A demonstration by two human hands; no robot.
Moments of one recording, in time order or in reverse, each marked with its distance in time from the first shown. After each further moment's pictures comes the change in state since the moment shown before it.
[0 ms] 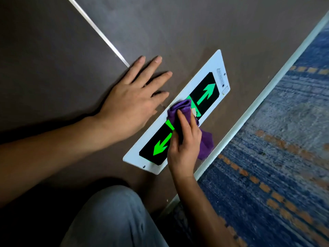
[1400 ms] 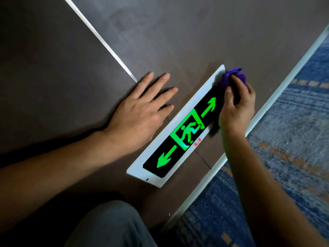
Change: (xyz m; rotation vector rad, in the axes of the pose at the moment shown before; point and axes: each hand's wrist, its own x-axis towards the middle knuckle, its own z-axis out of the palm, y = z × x) left_hand 0.002 0.004 -0.004 0.031 -0.051 -0.005; right_hand 0.159 0.008 -0.052 0.093 0.206 0.165
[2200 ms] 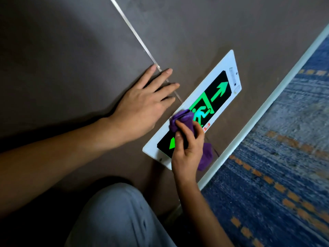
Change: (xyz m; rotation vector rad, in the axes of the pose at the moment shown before) left_hand -0.040 -0.002 0.005 -0.022 0.083 0.029; right_hand -0.216 0.008 0.028 0.114 -0.129 0.005
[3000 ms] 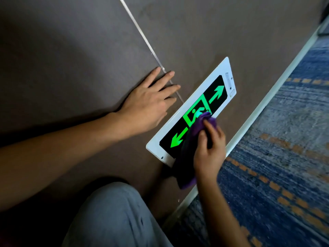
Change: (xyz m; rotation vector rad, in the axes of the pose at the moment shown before) left_hand -0.002 -0.003 -0.004 0.031 -0.051 0.005; right_hand 0.014 -0.003 -0.046 -0.123 0.118 -0.013
